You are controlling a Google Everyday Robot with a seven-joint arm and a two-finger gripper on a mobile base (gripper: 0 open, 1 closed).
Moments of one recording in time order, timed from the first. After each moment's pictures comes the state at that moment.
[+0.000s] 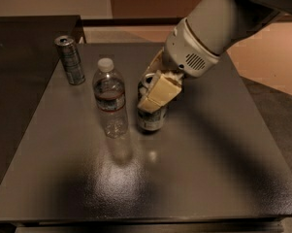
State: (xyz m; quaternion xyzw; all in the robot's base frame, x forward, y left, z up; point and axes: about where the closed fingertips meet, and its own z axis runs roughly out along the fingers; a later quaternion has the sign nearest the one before) arm 0.459 -0.012 0.939 -0.64 0.70 0.20 0.24
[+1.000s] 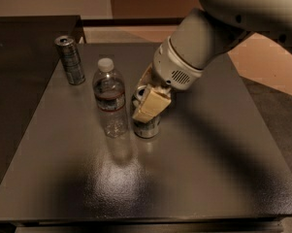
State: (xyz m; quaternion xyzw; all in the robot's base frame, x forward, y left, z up) arm 0.464 0.003 0.902 -0.67 0.69 0.19 0.22
